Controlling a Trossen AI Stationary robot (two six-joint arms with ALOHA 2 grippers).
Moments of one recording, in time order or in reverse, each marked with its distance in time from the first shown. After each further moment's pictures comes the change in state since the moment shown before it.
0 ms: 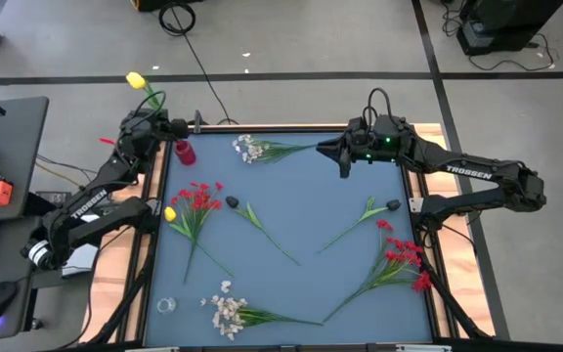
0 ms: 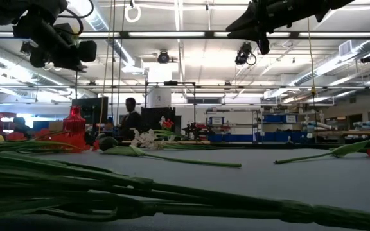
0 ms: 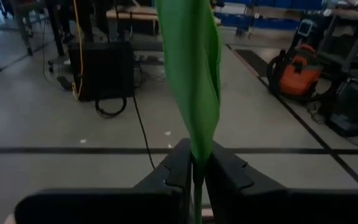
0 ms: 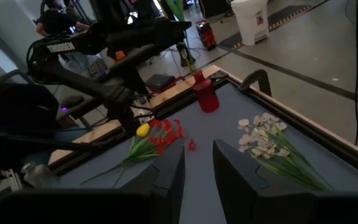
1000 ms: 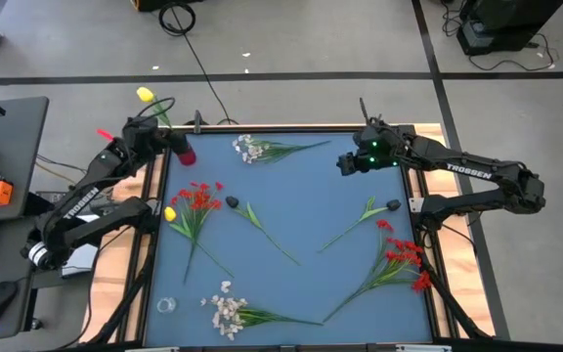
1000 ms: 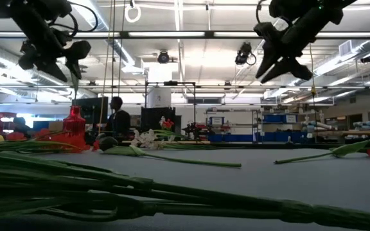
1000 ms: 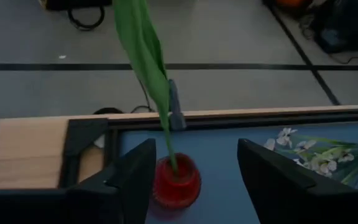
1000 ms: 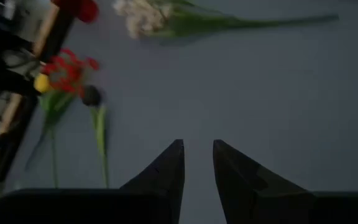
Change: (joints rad) left arm 0.000 -0.001 0.179 -0.582 0.183 -0.188; right arm -0.057 0.000 0.001 -0.567 0.106 0.422
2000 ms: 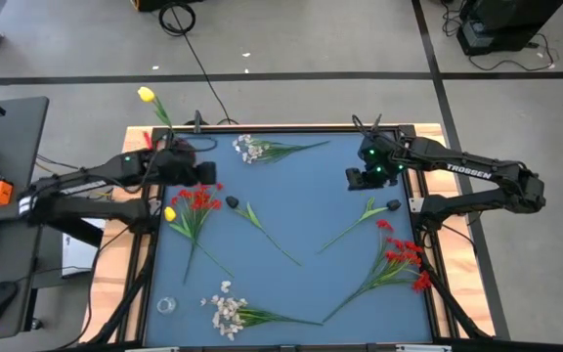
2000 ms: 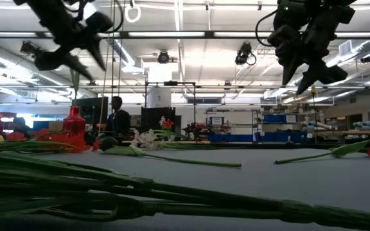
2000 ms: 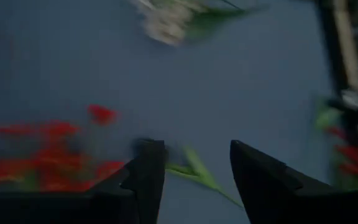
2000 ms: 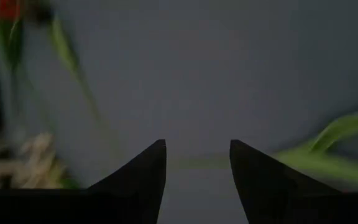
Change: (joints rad) left arm -0.659 0.213 0.111 -0.106 0.182 -0.718; right arm 0.019 0.000 -0.001 -0.307 -0.274 0.174
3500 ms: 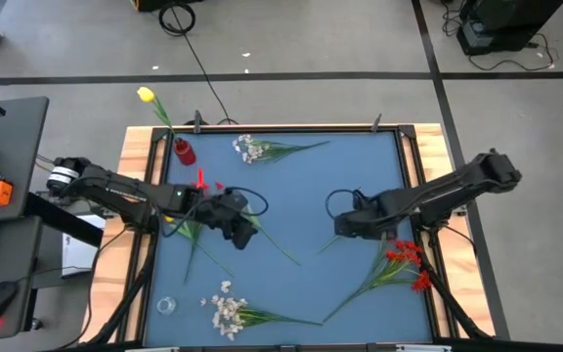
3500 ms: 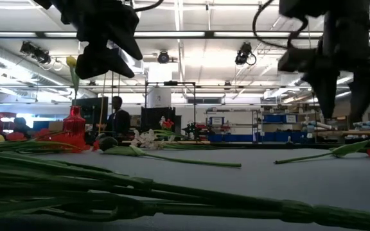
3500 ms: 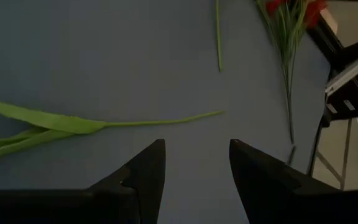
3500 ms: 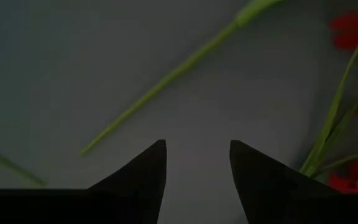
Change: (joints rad) left arm -0.451 0.390 0.022 0.434 0.069 0.235; right arm 0.675 0.315 0.000 -0.016 0.324 0.968
